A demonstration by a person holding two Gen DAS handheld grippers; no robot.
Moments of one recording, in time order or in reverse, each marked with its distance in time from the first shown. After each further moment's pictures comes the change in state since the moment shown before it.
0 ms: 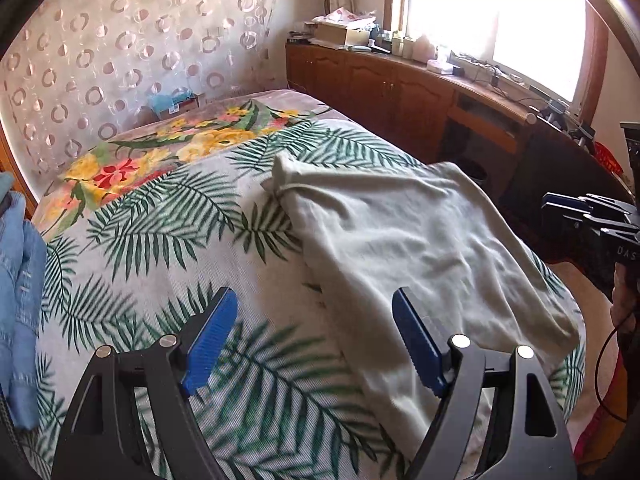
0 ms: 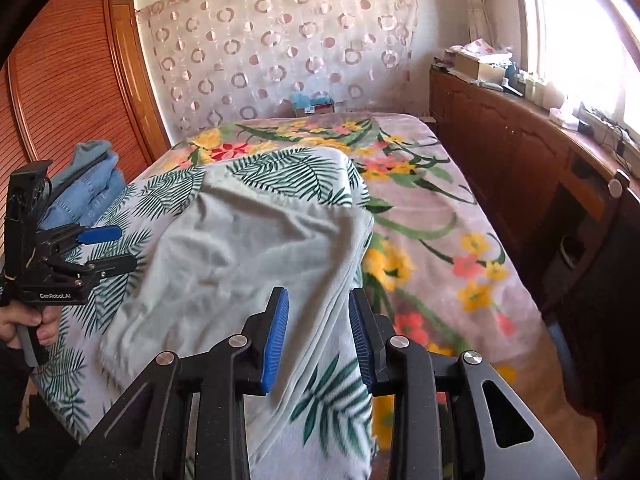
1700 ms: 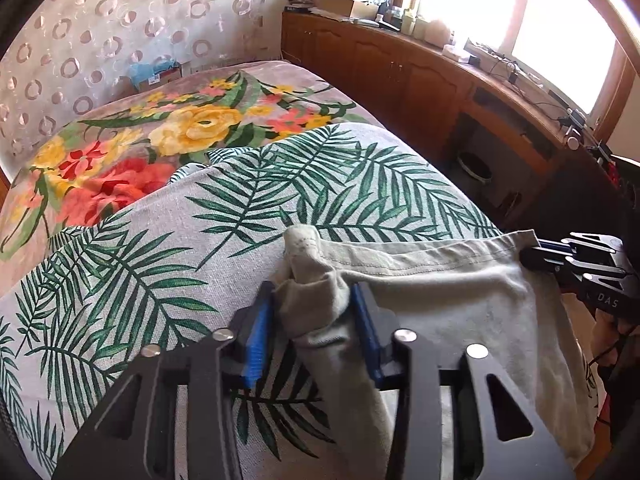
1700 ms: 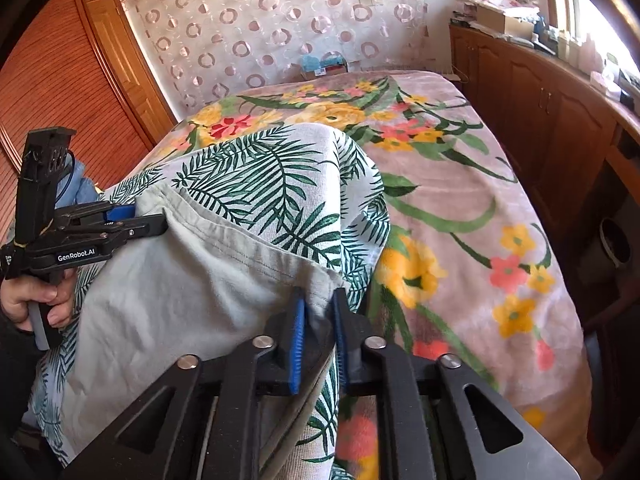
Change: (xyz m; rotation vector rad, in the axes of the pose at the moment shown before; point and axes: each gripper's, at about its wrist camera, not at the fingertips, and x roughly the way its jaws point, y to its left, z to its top) left arm 0.113 0.024 0.081 -0.045 0.119 -0.078; right arm 0.119 -0.045 0.057 0.047 0.143 0.097
